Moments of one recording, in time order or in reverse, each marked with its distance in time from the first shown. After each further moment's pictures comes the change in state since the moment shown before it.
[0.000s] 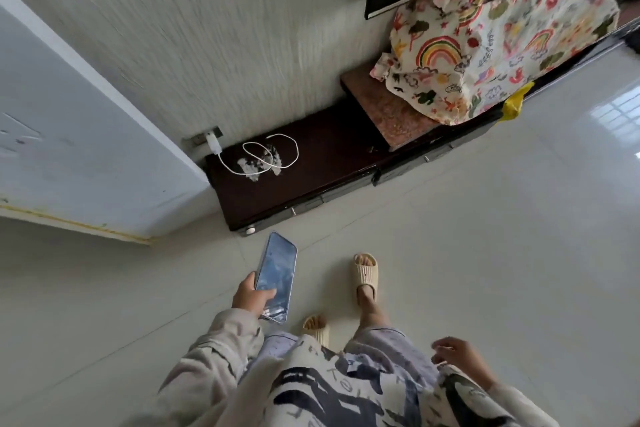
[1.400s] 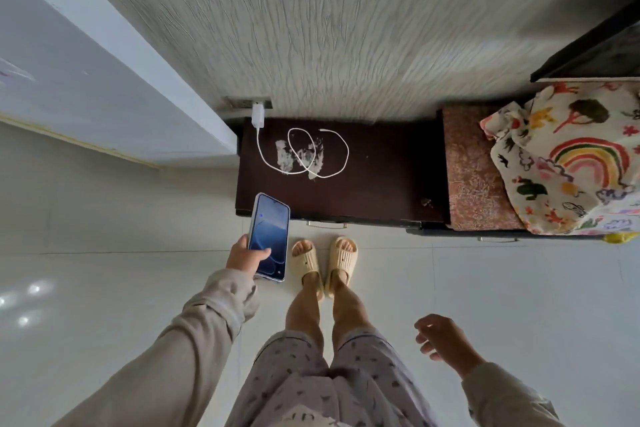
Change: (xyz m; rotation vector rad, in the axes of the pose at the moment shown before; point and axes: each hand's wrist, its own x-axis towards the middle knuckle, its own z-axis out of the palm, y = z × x) left_hand 0.170 0.141 -0.031 -0.373 0.198 -0.332; right_hand 0.133 -0.321 -0.027 -0.575 -0.139 -0.061
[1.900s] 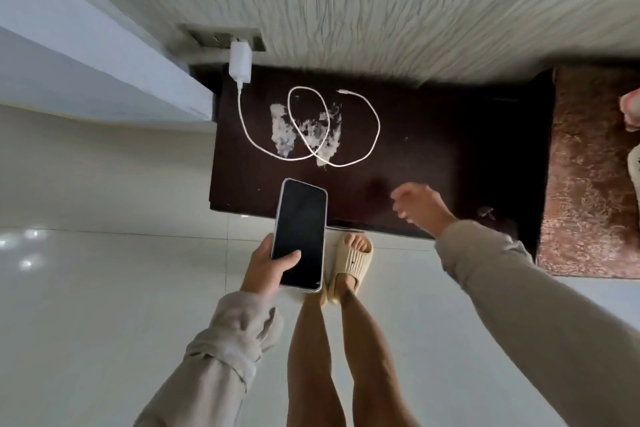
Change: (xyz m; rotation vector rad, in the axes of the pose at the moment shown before) left_hand 0.166 -0.024 0.096 -0.297 -0.206 -0.086; right_hand 0.289 -0.204 0.027 -0.195 0.027 -0.306
